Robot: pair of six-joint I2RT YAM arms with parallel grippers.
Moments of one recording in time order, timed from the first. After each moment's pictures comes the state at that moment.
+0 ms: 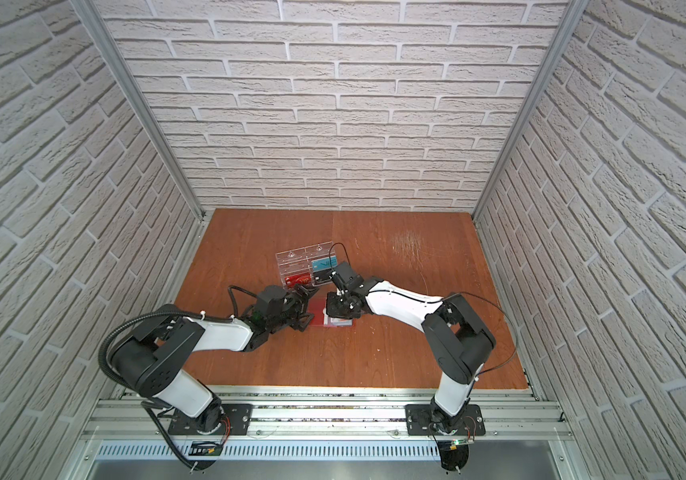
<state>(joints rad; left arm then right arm) -0.62 1.60 0.48 0.60 0.17 -1.65 0.66 1.70 1.11 -0.50 -0.16 0.77</state>
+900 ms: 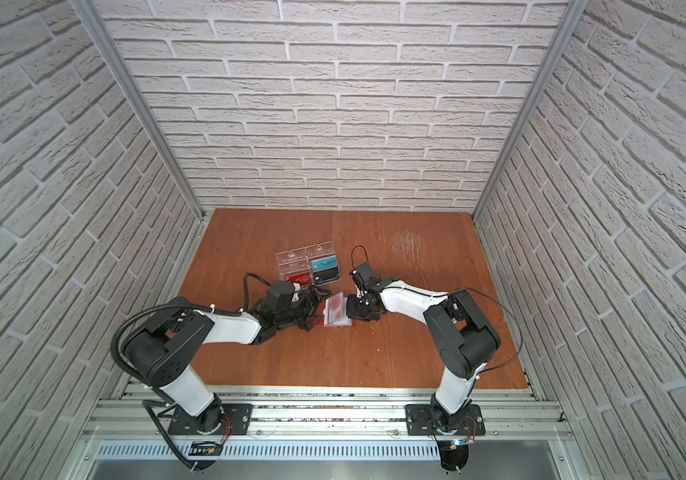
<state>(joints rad) -0.65 1.68 0.59 0.53 0.33 -1.45 0.52 1.75 1.01 -0.48 -0.21 0.70</state>
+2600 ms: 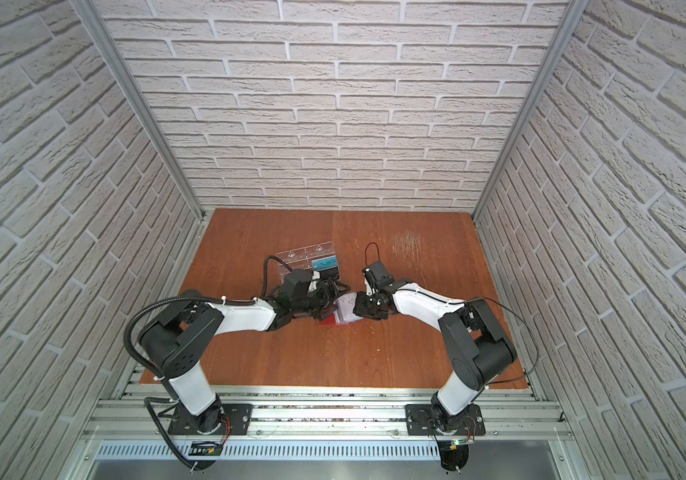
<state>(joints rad) -0.72 1.75 0.81 0.41 0.36 -1.34 0.44 1.62 0.93 -0.46 -0.24 0.68</state>
